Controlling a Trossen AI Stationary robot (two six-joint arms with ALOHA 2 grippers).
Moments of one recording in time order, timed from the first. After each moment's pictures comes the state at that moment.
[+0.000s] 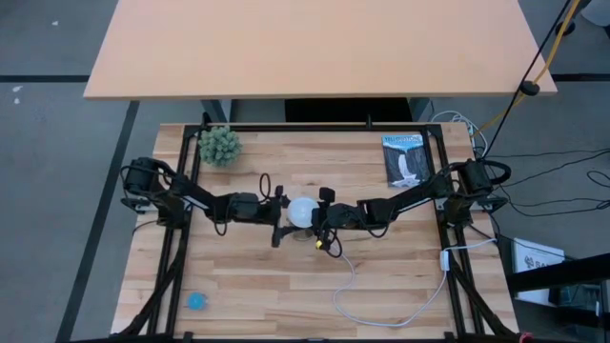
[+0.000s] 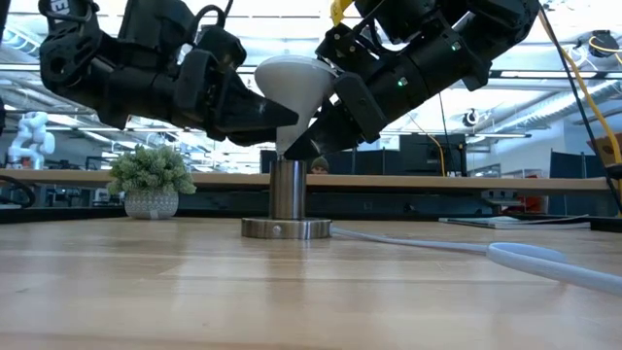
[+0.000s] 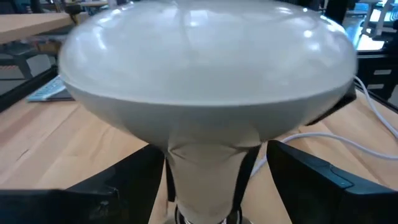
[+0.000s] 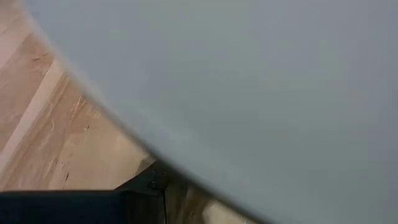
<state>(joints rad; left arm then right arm) -0.07 1.67 0.45 1.07 -0.01 0.04 0.14 1.82 0.93 0.38 0.29 -0.02</state>
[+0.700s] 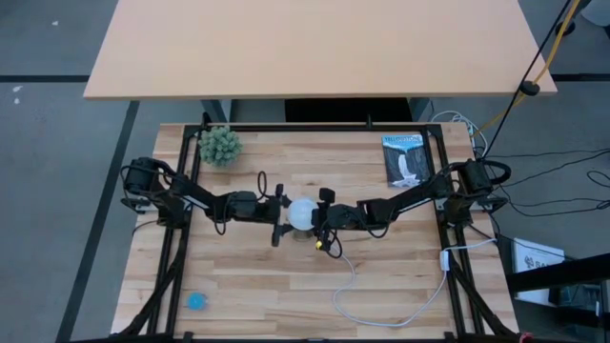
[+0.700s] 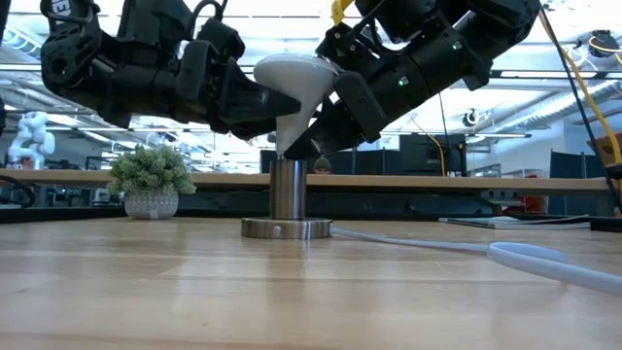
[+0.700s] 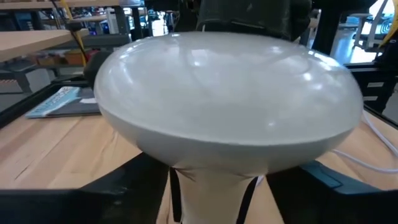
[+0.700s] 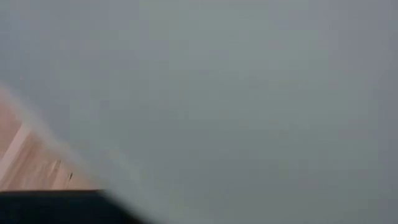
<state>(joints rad) -0.06 1.67 0.44 1.13 0.02 0.05 0.14 1.82 0.93 0.37 0.28 -0.02</state>
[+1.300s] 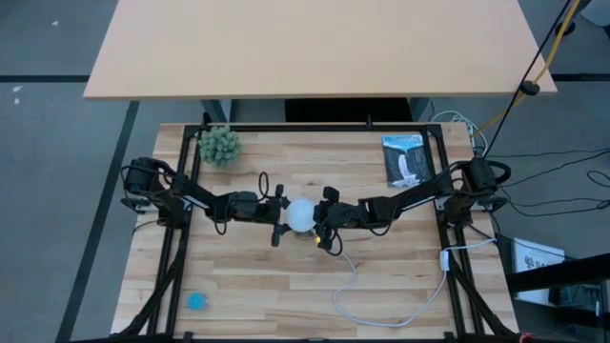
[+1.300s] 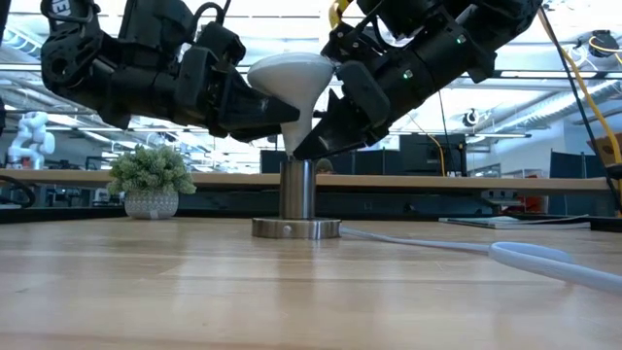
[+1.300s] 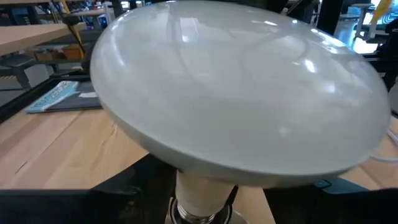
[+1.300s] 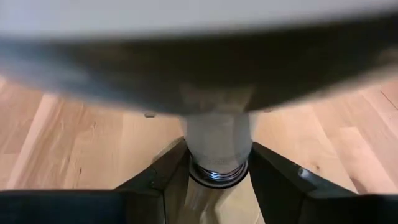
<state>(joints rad) -0.06 1.67 0.44 1.10 0.02 0.06 0.13 1.78 0.93 0.28 0.28 0.10</state>
